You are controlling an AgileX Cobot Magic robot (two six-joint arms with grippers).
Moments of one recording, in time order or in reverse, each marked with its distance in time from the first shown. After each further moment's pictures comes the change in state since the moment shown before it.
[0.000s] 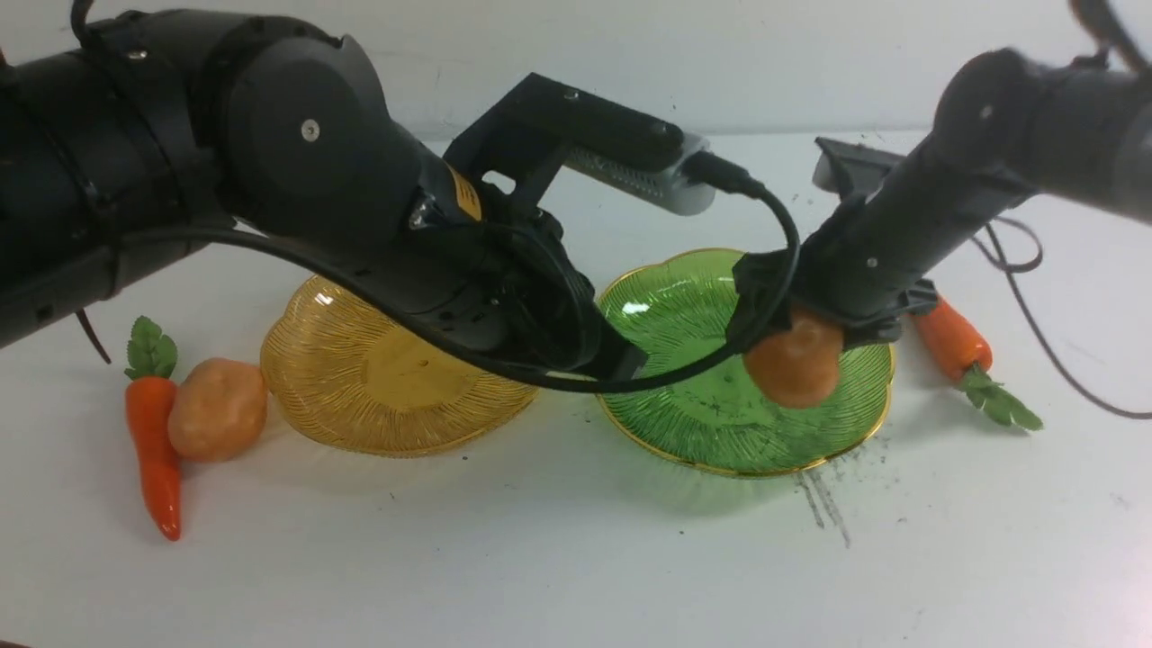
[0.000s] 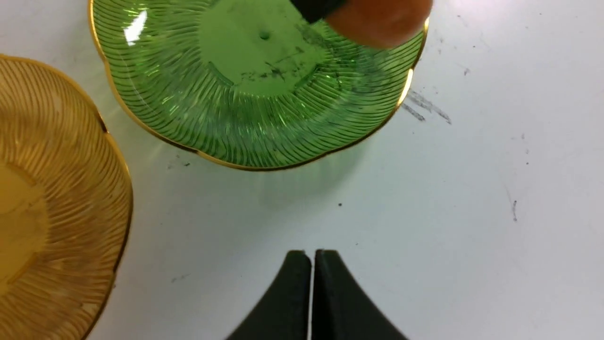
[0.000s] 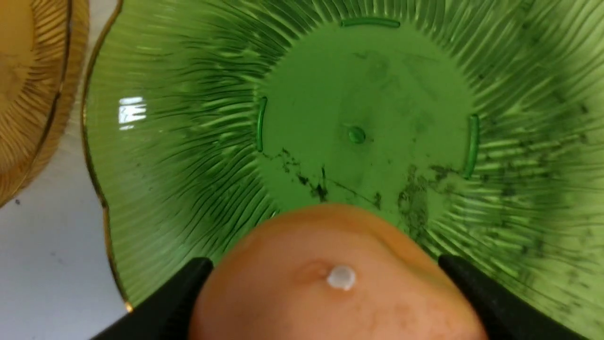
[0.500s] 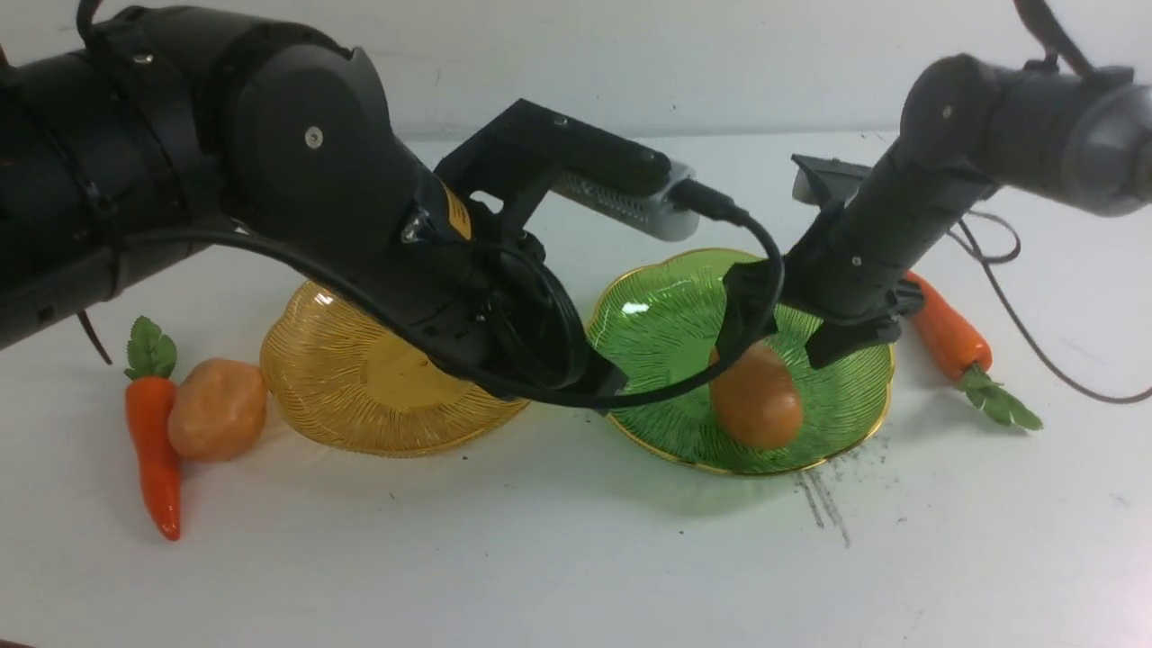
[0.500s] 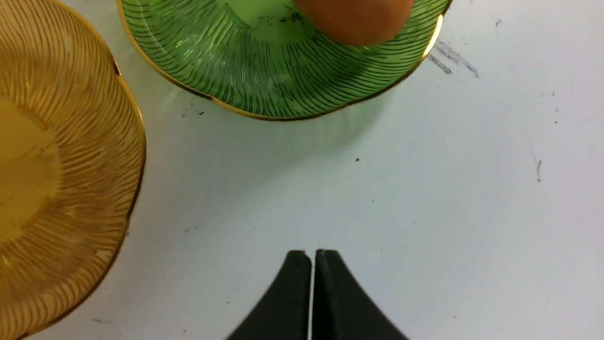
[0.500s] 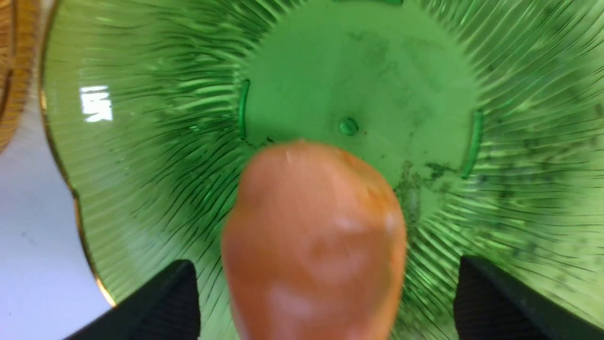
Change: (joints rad) right arm 0.001 0.067 -0.163 -0.064 0.191 0.014; left arm 0.000 0.000 0.000 0.049 0.077 -0.041
